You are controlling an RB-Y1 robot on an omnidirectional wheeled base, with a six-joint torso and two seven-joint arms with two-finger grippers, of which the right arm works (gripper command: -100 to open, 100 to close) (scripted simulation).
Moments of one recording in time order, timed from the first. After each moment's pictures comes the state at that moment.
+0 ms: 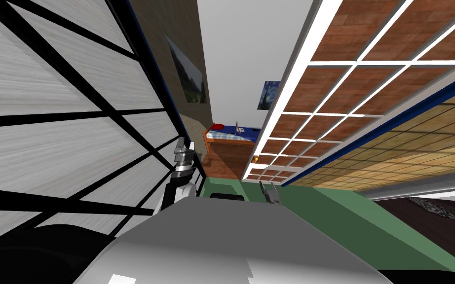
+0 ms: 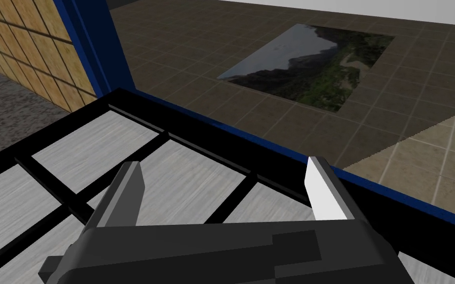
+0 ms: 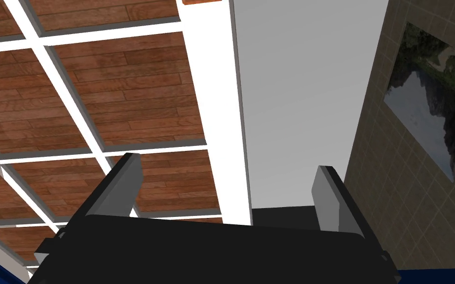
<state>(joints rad) 0.54 -0.09 -0.18 -1.28 0.32 -0.99 0.98</state>
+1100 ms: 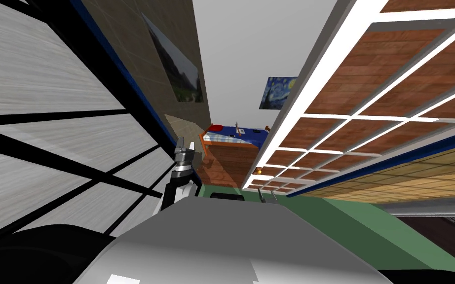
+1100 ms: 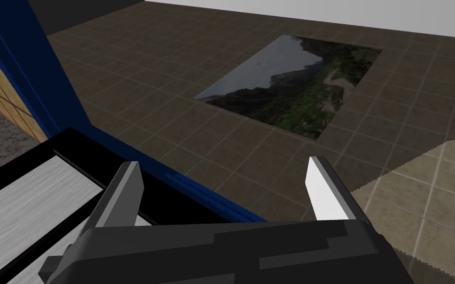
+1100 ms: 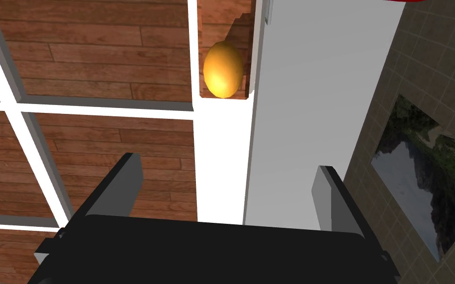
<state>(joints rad) 0.55 -0.06 -0.21 -1.10 0.36 -1.07 1.16</state>
